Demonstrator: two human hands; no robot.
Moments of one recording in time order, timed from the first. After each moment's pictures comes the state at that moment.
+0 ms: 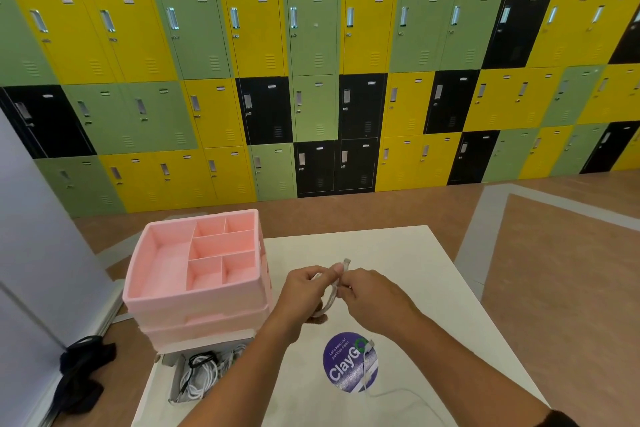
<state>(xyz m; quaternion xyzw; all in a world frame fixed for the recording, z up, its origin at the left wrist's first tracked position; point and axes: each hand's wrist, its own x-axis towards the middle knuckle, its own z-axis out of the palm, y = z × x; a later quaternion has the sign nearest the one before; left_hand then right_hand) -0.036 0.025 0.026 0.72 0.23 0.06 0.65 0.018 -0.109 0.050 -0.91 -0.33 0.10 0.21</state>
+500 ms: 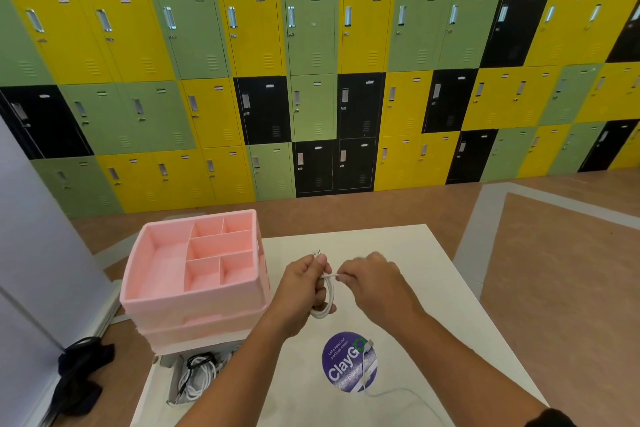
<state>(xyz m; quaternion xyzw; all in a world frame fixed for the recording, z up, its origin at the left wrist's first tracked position) -0.032 0.031 0.030 0.66 0.16 0.06 0.73 0.032 -0.114 0.046 -0.91 -0.36 -0.03 0.20</state>
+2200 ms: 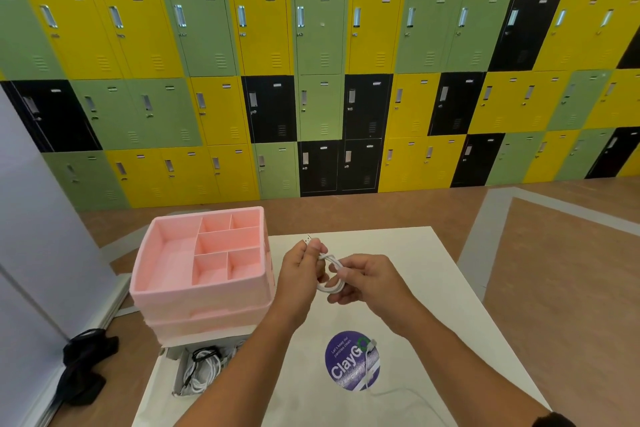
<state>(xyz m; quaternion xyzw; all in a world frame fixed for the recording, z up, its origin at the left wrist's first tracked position) -0.031 0.034 0.035 0.67 0.18 0.20 0.69 0.021 -0.107 0.053 -0.71 -0.24 0.25 0.61</state>
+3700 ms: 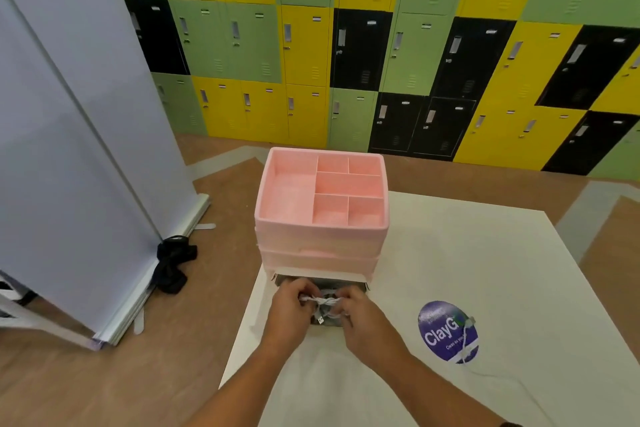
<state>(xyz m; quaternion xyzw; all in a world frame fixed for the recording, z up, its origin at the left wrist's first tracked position) -0.192 0.177 -0.117 0.79 0.35 0.16 0.48 -0.097 0.037 -0.100 -0.84 -0.44 0.20 0.27</state>
